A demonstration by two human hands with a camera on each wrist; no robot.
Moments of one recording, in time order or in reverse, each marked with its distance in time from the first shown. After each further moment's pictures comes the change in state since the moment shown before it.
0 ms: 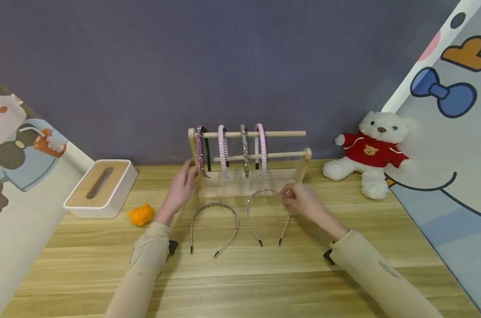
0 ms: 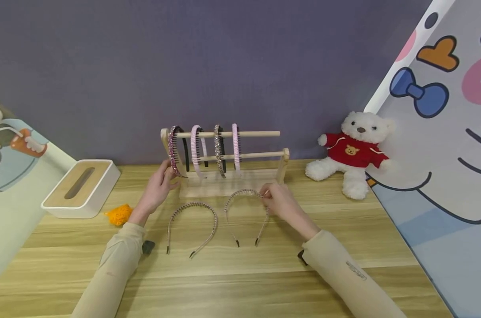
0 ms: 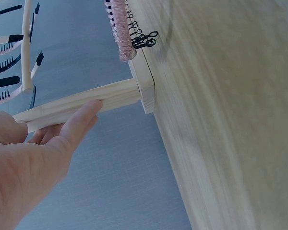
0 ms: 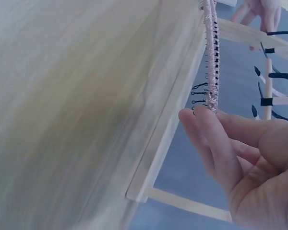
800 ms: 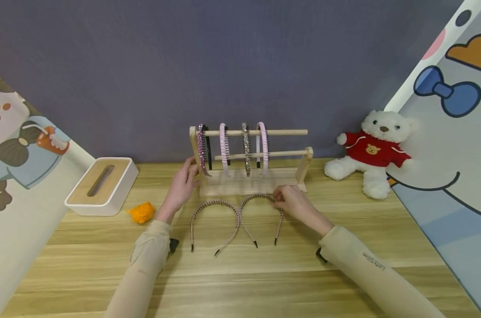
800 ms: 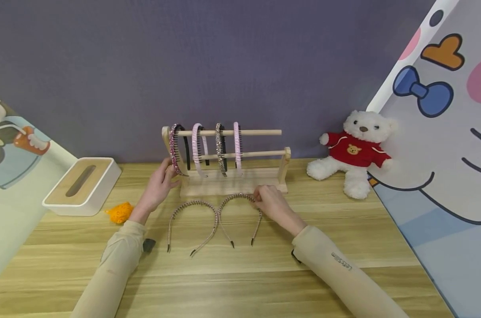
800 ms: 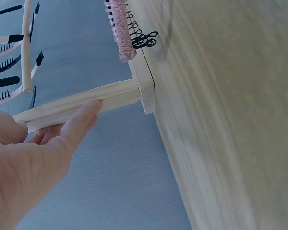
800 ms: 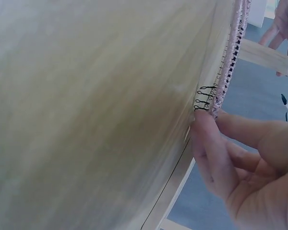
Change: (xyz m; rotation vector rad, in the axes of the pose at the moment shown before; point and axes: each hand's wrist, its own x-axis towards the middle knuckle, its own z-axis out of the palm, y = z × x) left_hand 0.000 0.002 0.000 0.012 0.015 0.014; right_hand 0.019 0.000 0.028 -0.287 0.039 -0.075
